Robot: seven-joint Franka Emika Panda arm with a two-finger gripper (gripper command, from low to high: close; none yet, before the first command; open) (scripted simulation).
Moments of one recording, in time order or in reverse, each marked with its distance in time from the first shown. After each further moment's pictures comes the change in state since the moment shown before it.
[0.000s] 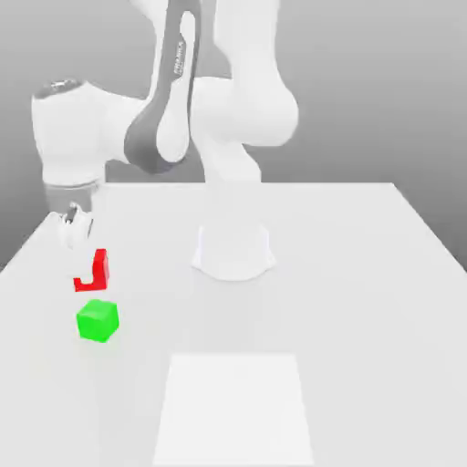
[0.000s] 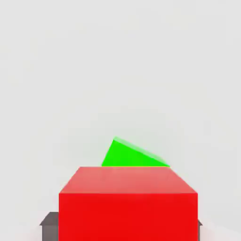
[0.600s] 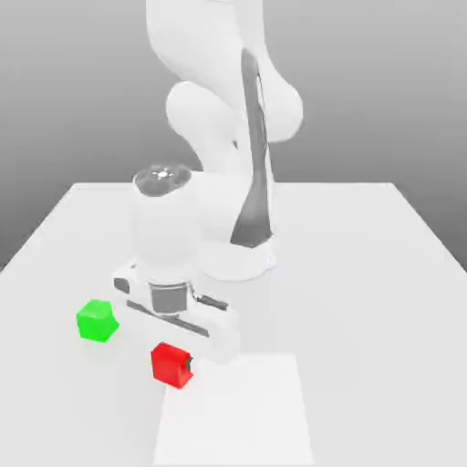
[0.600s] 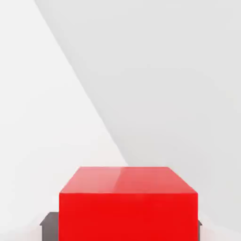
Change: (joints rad) arm 0.408 0.231 0.188 0.114 0.091 0.114 -0.424
